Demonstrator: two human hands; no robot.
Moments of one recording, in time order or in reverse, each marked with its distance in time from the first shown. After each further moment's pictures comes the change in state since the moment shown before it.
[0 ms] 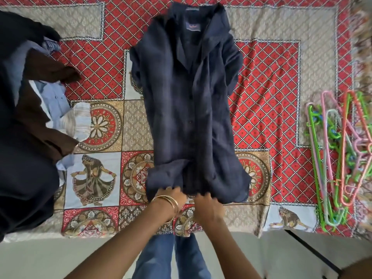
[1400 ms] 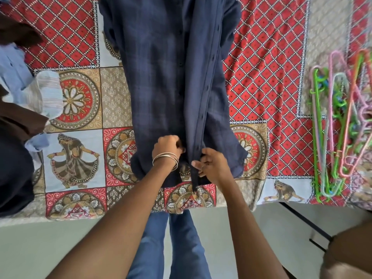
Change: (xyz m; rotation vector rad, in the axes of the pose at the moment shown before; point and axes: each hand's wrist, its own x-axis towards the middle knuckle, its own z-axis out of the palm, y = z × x) left_hand 0.081 -0.007 -0.005 -0.708 0.554 -0.320; right_hand 0.046 0.055 0.000 1.048 0.026 0.024
